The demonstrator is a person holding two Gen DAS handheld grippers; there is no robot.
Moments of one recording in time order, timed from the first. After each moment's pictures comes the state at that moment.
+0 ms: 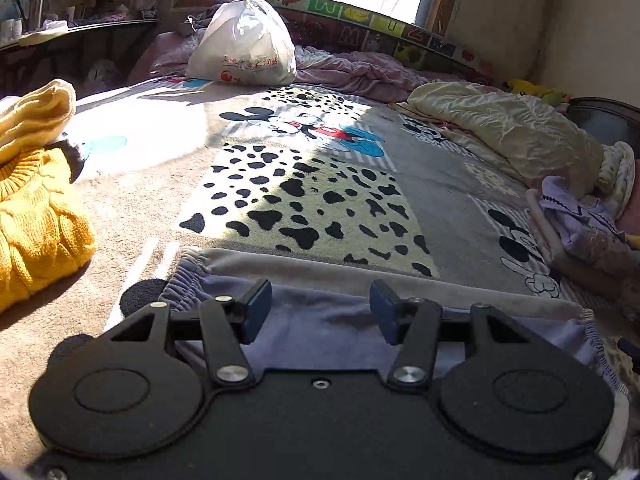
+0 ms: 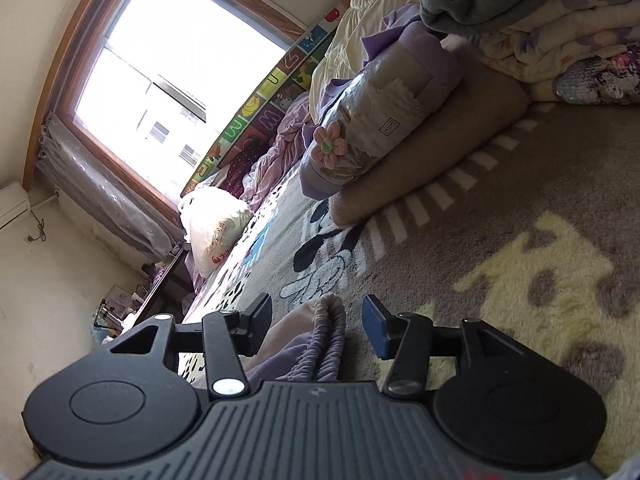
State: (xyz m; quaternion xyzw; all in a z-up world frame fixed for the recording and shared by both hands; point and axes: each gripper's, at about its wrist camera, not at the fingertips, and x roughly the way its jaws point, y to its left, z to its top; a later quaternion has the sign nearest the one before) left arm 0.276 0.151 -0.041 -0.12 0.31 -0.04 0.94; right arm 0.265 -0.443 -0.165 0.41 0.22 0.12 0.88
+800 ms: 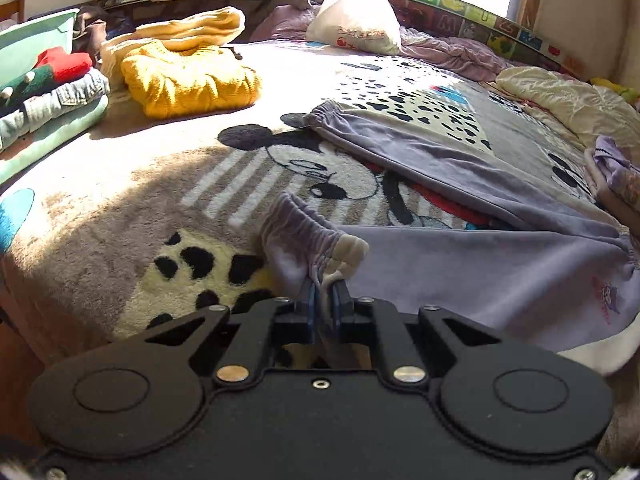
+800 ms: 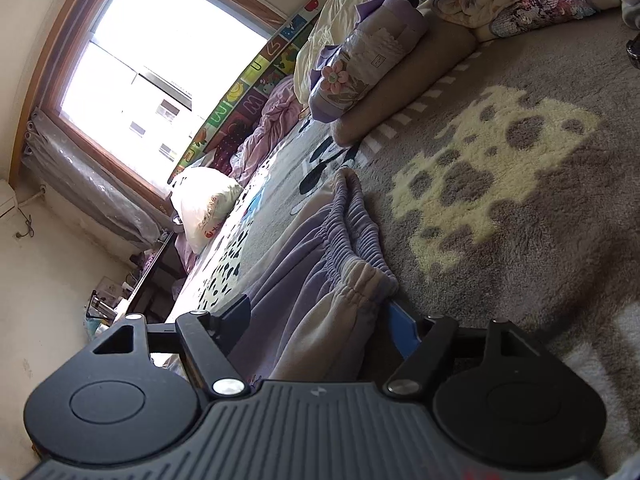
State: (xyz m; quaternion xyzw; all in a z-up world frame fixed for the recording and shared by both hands) left arm 0.078 0.146 -0.111 -0.15 0.33 0.14 0.92; right arm 0.175 -0.375 -0.174 0.41 0.25 0.09 0.87
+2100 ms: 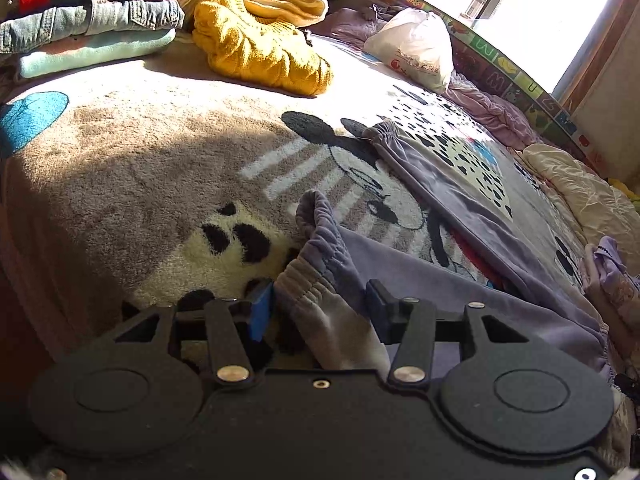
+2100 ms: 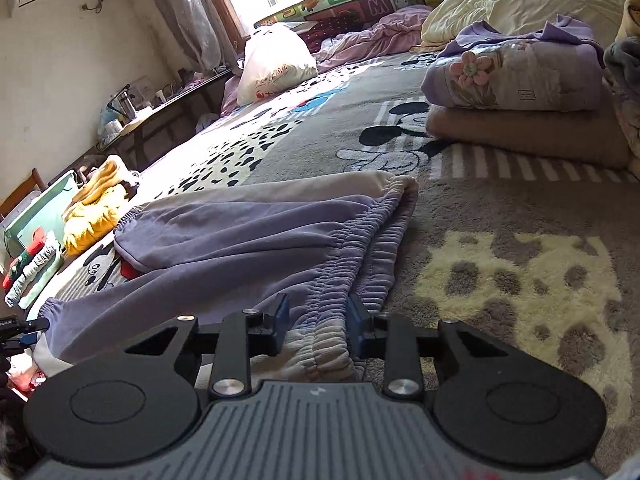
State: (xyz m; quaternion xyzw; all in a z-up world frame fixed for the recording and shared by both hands) left arm 0.072 0.181 -0.124 -0.27 0.30 0.15 0.90; right arm 0.236 -0.382 -0.131 0.11 0.35 0.25 0.90
